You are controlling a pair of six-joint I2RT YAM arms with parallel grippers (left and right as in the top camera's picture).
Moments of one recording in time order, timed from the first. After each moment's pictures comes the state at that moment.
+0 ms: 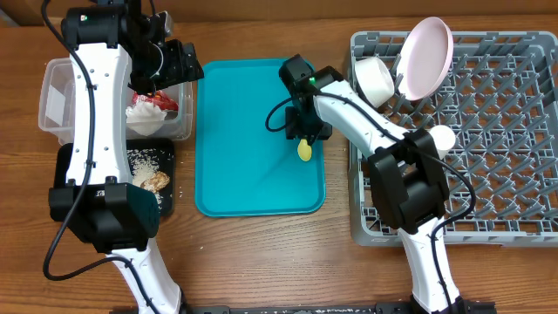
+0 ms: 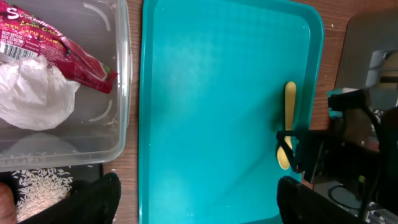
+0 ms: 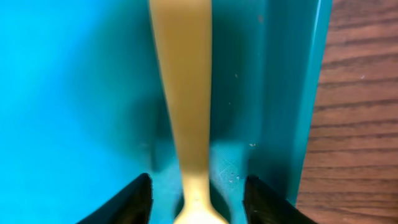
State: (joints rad) left arm 0.05 2.06 2.24 -1.44 0.29 -0.15; right arm 0.51 2.32 1.89 -1.03 -0.02 0.51
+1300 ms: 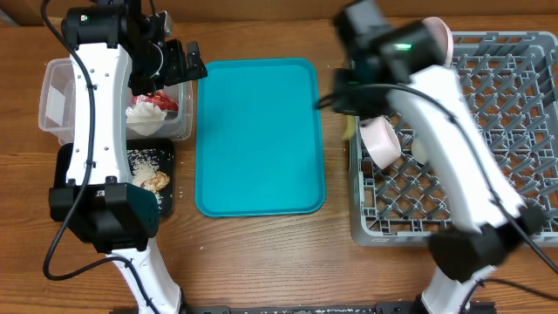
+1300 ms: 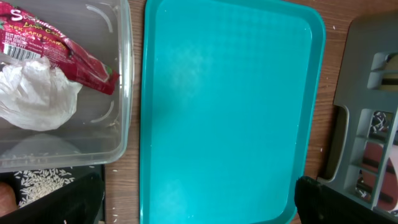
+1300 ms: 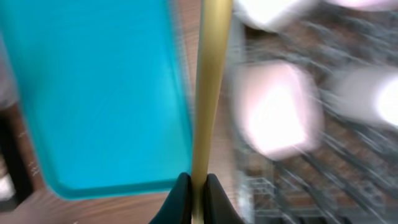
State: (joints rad) left arm 0.05 2.06 2.24 -1.43 0.28 -0.16; right arm 0.39 1.88 2.18 -1.62 0.07 0.58
